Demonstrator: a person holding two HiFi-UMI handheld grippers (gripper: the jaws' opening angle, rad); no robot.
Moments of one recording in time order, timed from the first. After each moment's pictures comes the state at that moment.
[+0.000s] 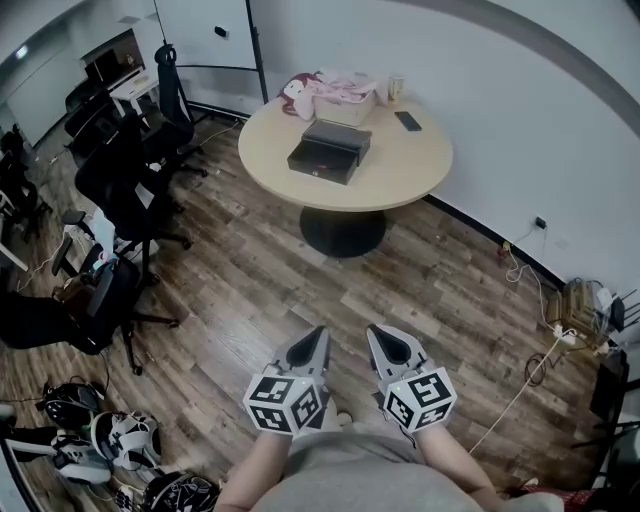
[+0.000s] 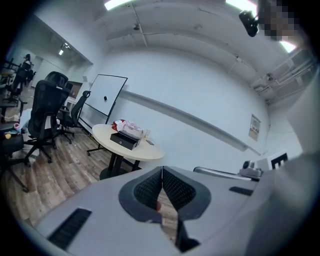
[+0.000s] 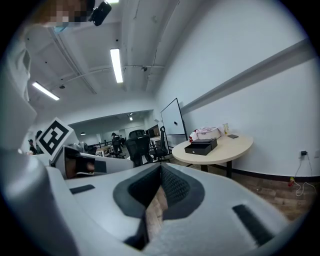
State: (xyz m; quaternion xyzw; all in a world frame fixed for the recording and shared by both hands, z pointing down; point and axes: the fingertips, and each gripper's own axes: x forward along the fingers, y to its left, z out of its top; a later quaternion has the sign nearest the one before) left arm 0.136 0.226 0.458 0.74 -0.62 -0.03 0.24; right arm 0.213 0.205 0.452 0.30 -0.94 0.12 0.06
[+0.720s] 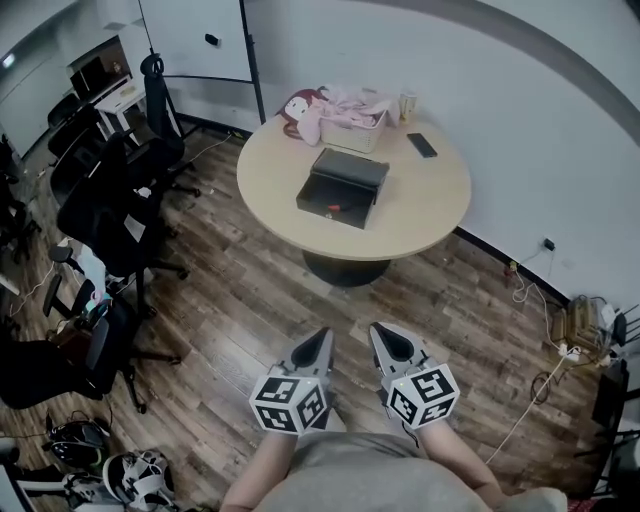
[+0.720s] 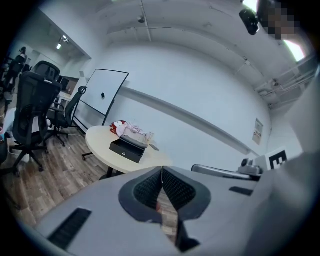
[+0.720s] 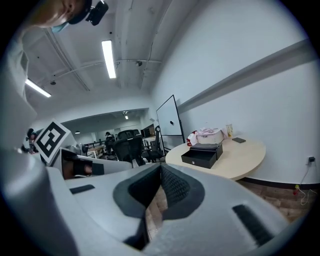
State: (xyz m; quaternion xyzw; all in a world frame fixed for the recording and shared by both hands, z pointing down) left arm 0.020 0.070 0.452 0.76 -0.61 -0.04 0.24; right arm 0.094 0.046 0.442 0.32 -0.94 0.12 0.07
